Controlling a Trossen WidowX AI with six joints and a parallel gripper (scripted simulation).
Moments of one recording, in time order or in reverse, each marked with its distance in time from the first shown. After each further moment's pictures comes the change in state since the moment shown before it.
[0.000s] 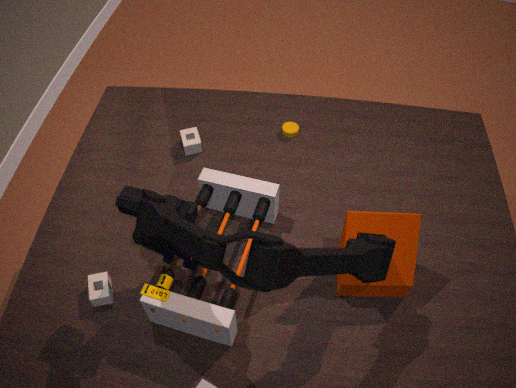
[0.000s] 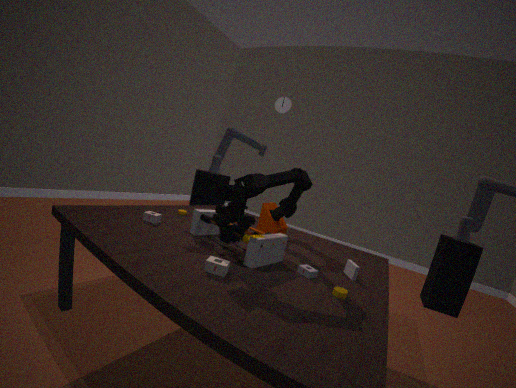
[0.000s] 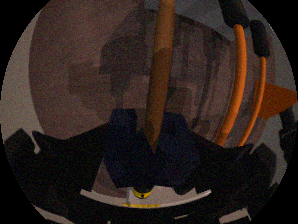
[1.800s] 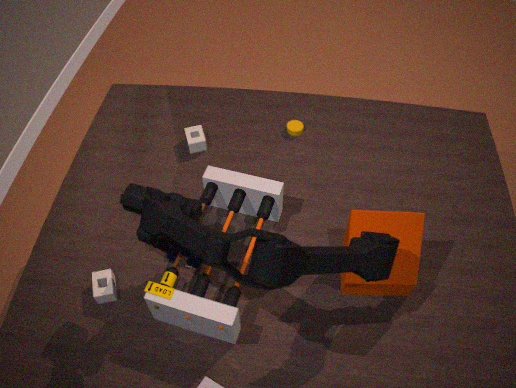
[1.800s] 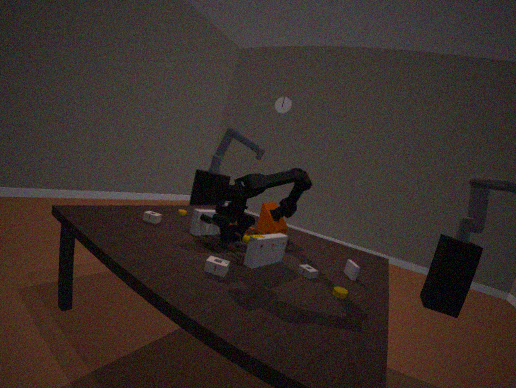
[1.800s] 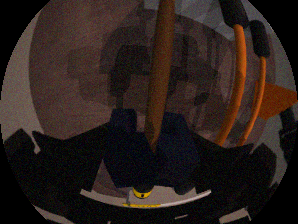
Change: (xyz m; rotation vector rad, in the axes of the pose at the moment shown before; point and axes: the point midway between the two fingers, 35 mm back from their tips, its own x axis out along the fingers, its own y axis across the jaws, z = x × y) arm 0.000 0.000 0.000 0.000 0.000 0.000
